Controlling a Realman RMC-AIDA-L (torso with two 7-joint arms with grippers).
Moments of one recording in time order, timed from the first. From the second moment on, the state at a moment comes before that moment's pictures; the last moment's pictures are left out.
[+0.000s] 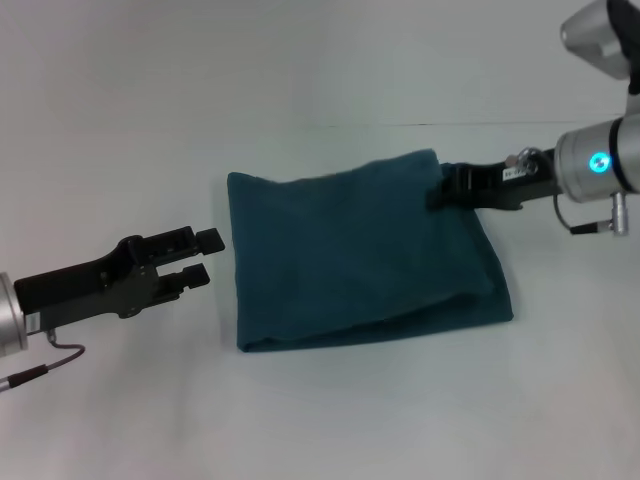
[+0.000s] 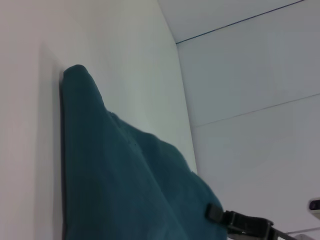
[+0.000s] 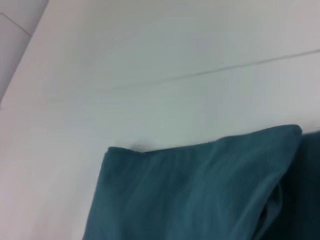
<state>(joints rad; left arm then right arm) -0.47 -2.10 0.53 0.67 2.00 1.55 -2.40 0.87 2.03 -0.86 -0.62 -2.35 -1.12 2.61</state>
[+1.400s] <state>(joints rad) -0.46 -2.10 0.53 0.67 1.99 1.54 -2.40 0.84 2.02 -0.95 -0.59 -2.40 -0.99 2.63</state>
